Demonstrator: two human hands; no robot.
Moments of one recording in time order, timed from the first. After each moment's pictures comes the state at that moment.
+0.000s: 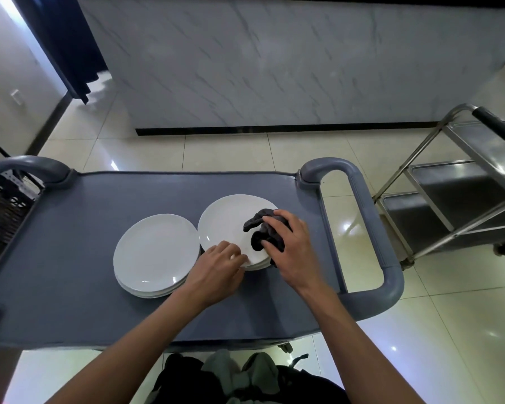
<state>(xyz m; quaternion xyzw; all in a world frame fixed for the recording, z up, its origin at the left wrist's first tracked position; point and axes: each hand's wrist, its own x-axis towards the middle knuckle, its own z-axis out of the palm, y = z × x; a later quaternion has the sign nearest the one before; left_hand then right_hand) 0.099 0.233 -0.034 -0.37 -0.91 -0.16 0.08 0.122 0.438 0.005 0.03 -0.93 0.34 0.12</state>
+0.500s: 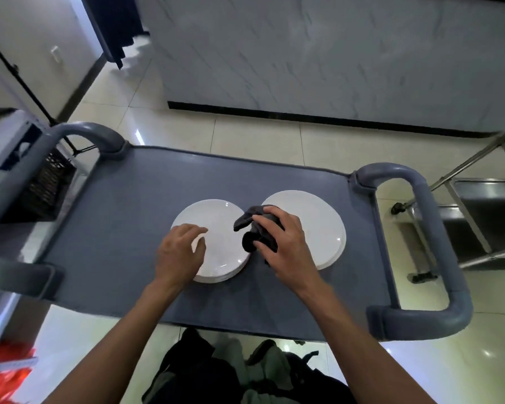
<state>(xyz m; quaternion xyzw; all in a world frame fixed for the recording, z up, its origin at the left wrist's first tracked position) 0.076 0.070 -0.052 -0.03 -0.94 -0.32 0.11 0.090 0.309 0.007 0.13 -0.93 0.34 0.08</state>
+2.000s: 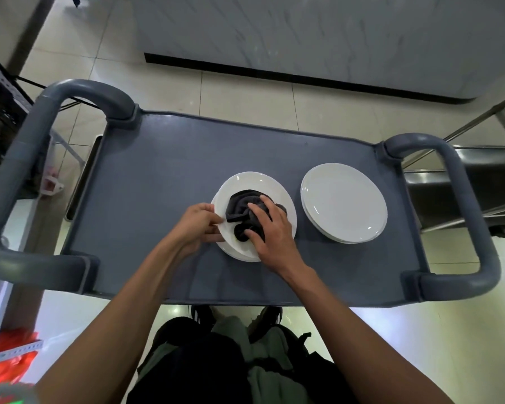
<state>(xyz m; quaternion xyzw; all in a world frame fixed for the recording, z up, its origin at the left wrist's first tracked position) 0.023 -0.014 -0.063 0.22 -0.60 -0.70 -0.33 0.083 0.173 -0.067 0.02 -0.96 0.29 -0.03</state>
